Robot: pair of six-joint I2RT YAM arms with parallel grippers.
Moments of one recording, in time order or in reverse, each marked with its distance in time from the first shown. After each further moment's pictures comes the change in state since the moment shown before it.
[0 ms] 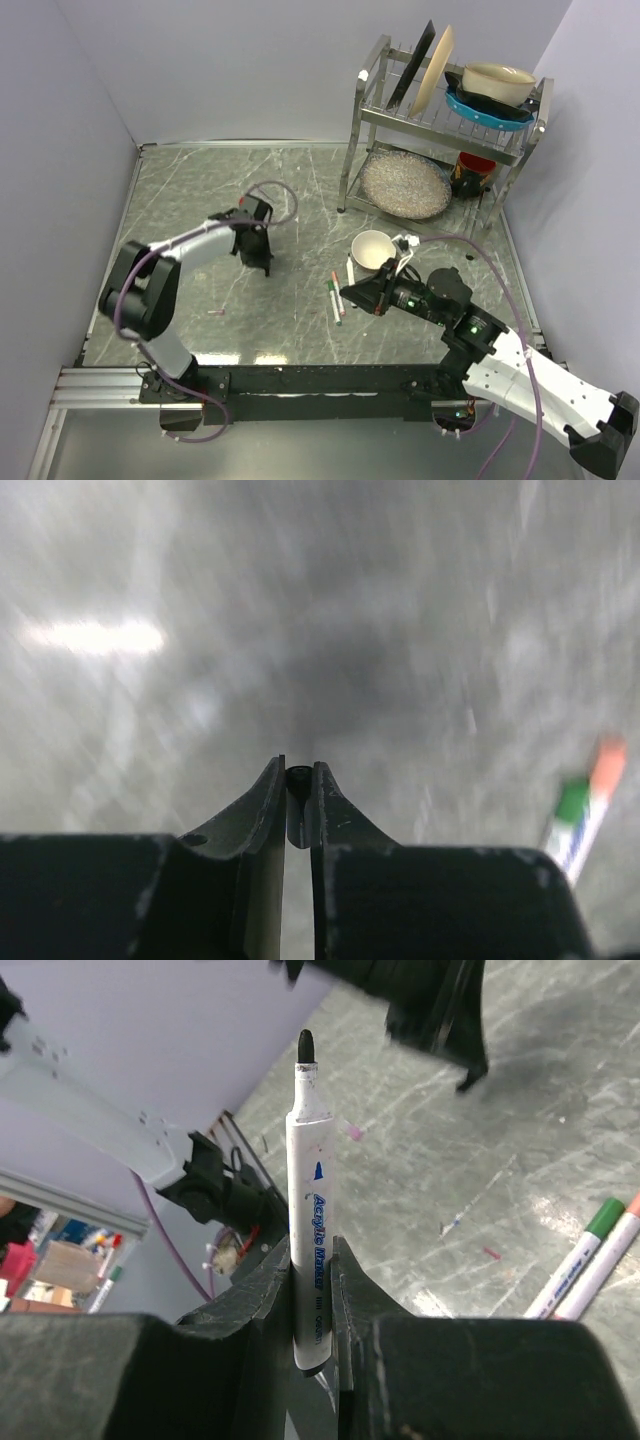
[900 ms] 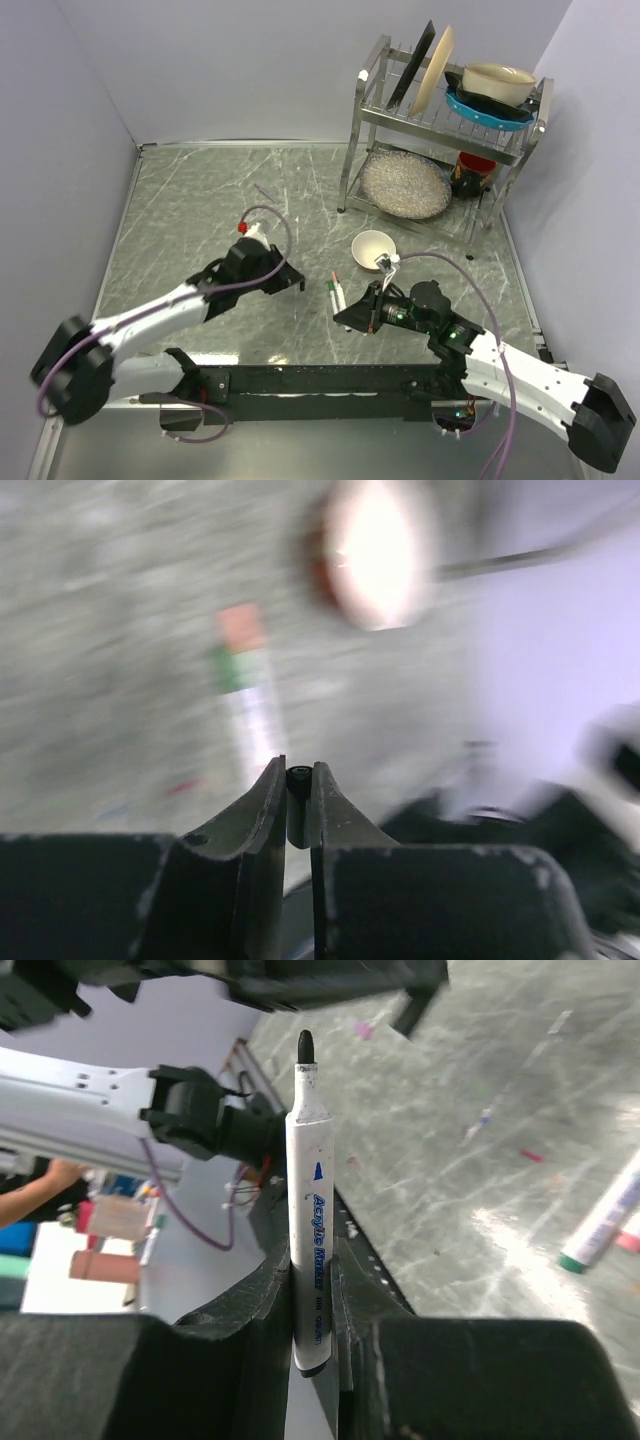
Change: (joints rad) left arm -0.278 -0.529 -0.450 0.470 0.074 -0.411; right arm 0.005 0.076 -0.251 0.236 -0.133 0.162
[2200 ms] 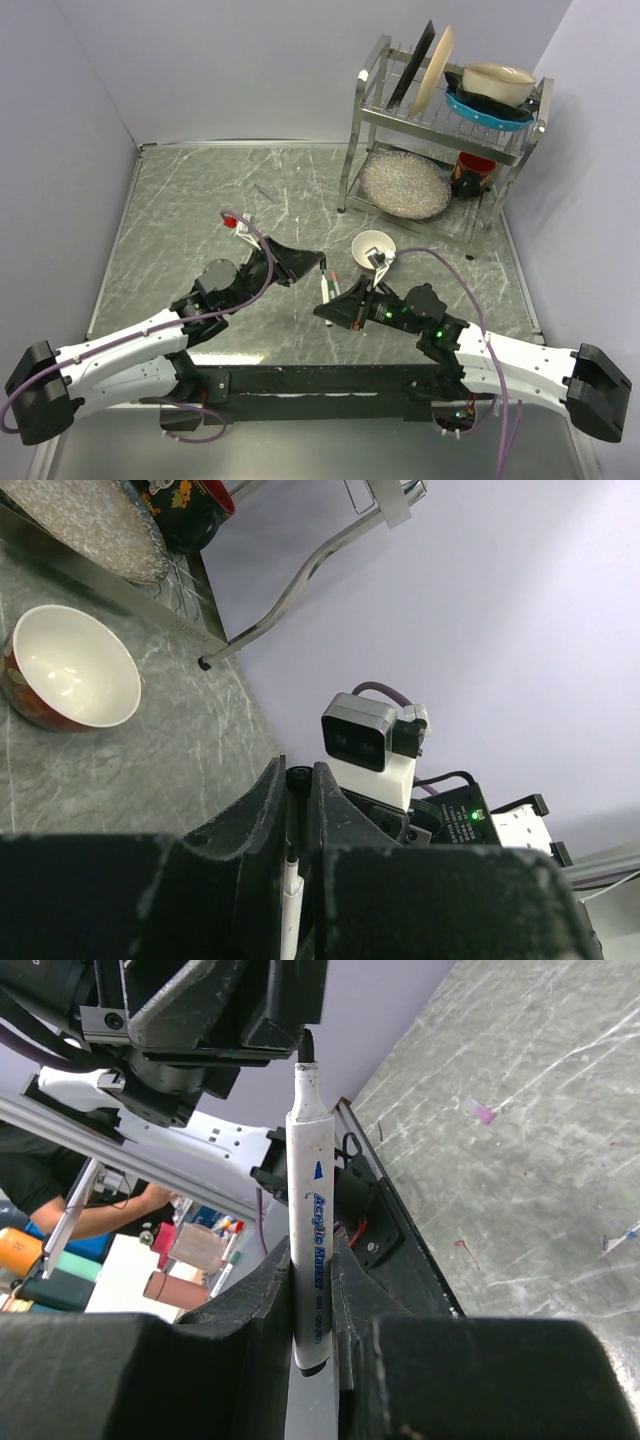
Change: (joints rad) left arm -0.216 -0.246 -0.086 0.541 -0.138 -0.030; right arm 0.163 0.157 0.037 0.377 0.127 0.108
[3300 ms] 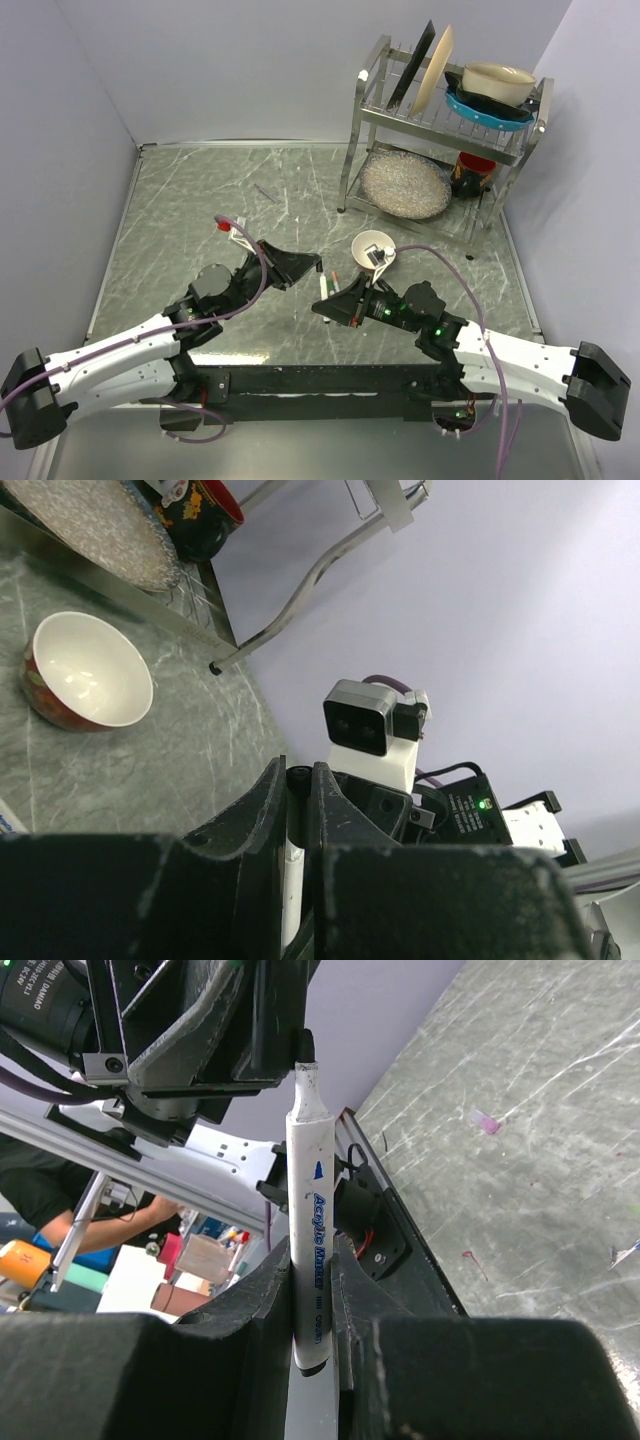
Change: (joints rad) left arm -0.031 -0.068 -0.005 -0.060 -0.051 0.036; right arm 0.004 0.018 0.029 -0.006 0.020 0.018
